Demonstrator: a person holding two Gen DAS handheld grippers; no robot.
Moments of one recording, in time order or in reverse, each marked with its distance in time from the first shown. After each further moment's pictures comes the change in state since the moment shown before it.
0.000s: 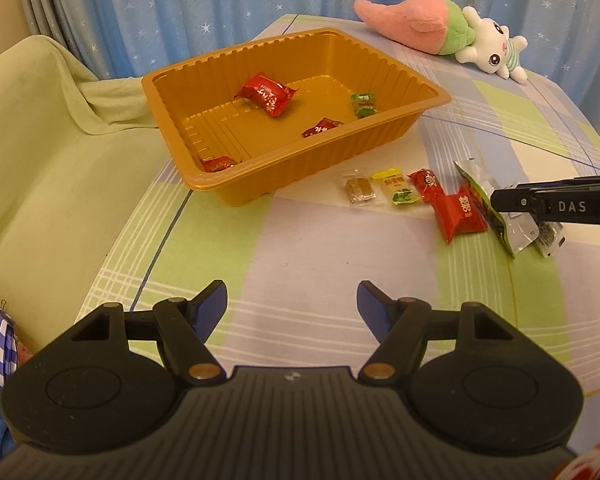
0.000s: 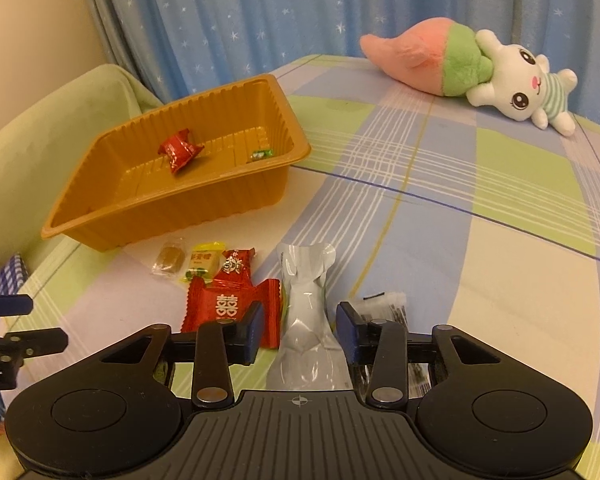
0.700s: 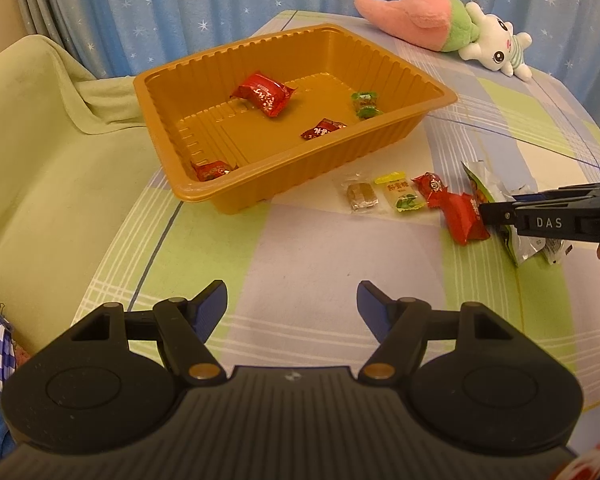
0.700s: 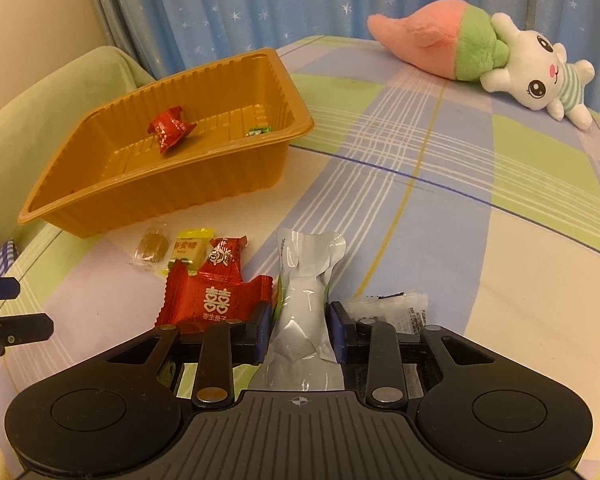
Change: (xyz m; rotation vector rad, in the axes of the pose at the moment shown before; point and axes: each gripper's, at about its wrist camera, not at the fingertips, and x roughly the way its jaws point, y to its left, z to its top) left arm 0.014 -0.005 0.010 0.008 0.010 0.002; right arm 0.029 -0.003 -0.001 -0.013 0.039 -0.005
